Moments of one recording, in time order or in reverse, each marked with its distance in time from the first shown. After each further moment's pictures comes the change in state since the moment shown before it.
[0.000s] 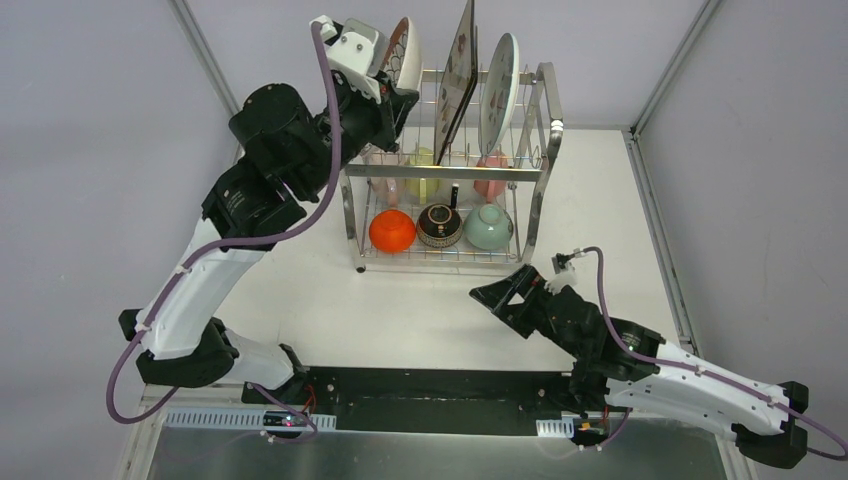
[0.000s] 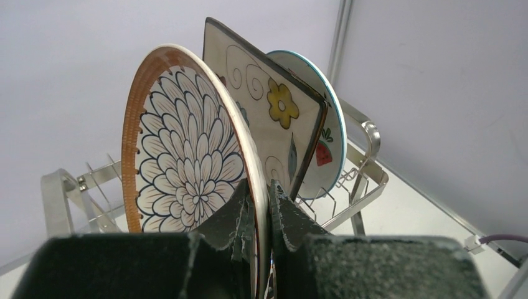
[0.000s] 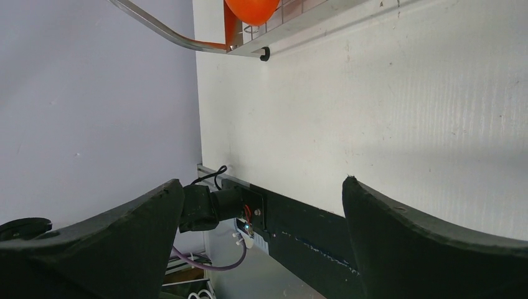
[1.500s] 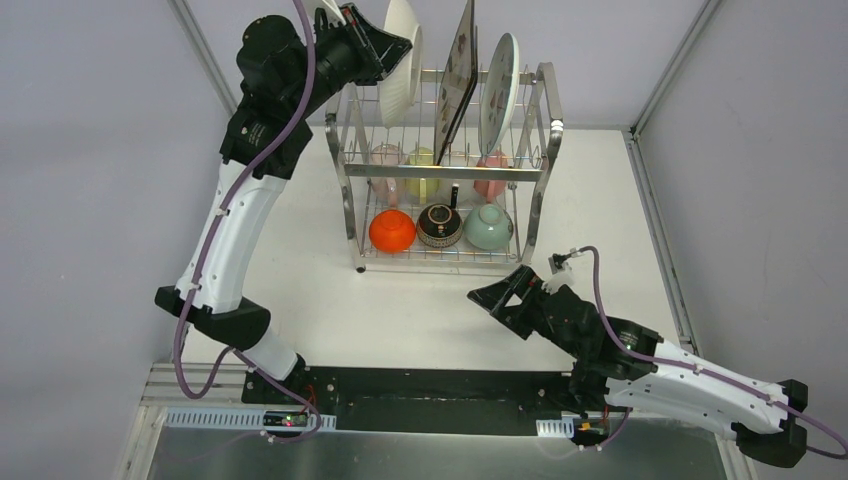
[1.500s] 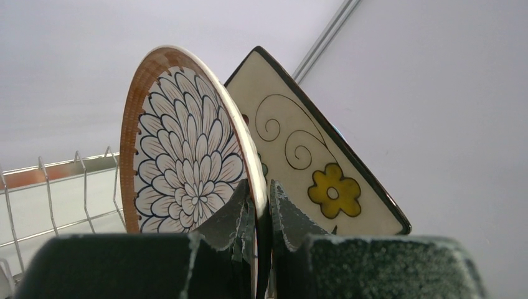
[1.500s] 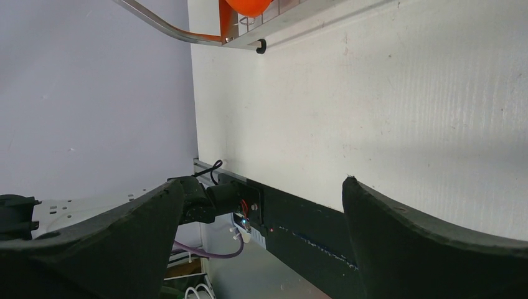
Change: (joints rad) left arm 0.451 0.210 0.140 0.075 0.487 -0.617; right arm 0.000 0.021 0.002 -0.002 -0.023 0.000
